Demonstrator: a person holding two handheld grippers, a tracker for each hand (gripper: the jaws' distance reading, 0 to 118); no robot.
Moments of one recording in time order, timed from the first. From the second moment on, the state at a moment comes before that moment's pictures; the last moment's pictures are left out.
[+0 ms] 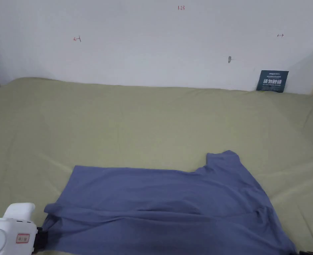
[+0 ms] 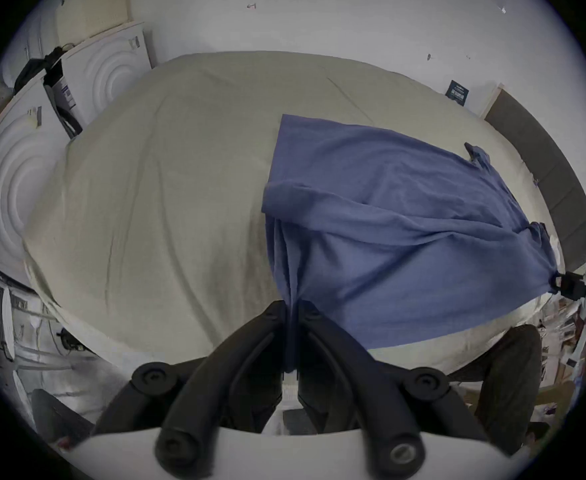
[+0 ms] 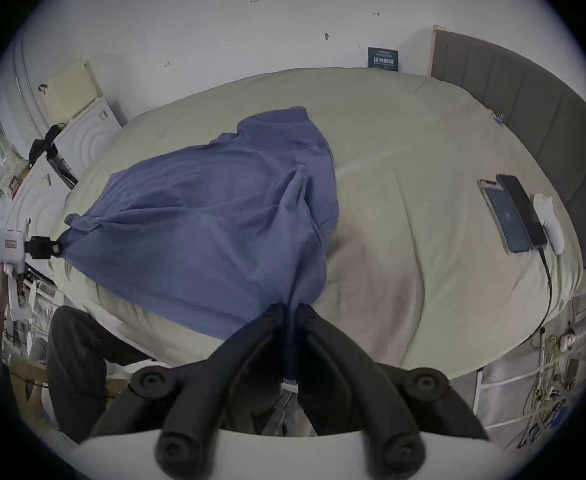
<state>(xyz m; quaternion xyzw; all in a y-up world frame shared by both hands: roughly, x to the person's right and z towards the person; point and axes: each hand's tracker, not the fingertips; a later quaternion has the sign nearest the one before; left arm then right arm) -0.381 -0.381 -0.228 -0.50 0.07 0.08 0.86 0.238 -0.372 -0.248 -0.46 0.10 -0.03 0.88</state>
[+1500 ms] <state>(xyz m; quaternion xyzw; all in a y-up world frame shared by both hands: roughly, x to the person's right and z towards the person) -0.379 -0.407 -0.494 -0.50 0.06 0.03 0.86 0.219 -0.385 -0.510 -0.44 0.06 -0.01 0.90</state>
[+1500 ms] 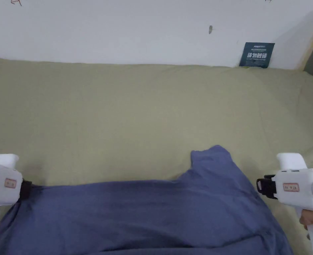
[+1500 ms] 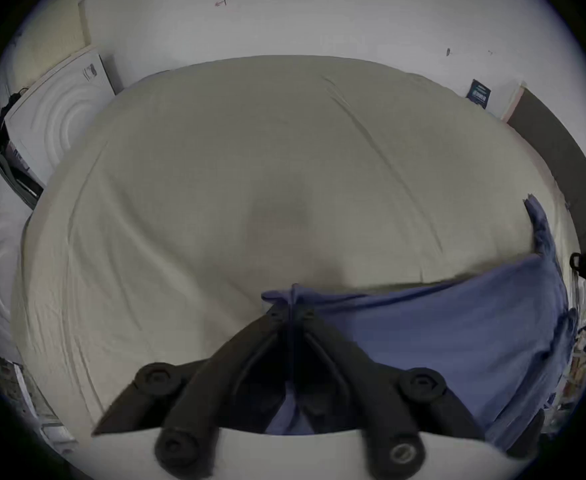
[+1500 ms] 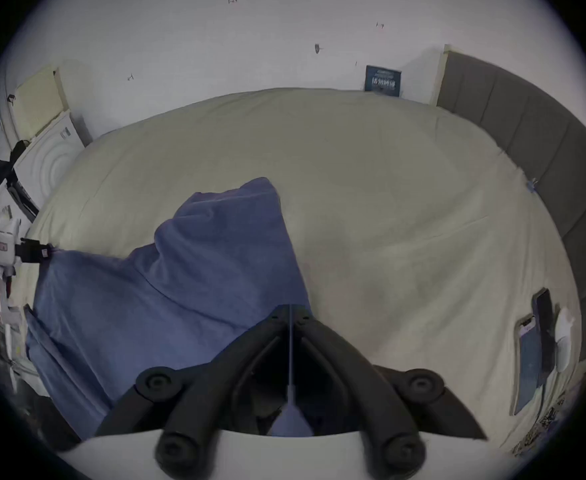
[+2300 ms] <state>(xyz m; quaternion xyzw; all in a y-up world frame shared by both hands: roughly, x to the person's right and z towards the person) -0.387 -0.337 -0.405 -0.45 0.04 0.03 0.89 0.226 -0.316 -0.447 -0.41 0.13 0.01 0.90</state>
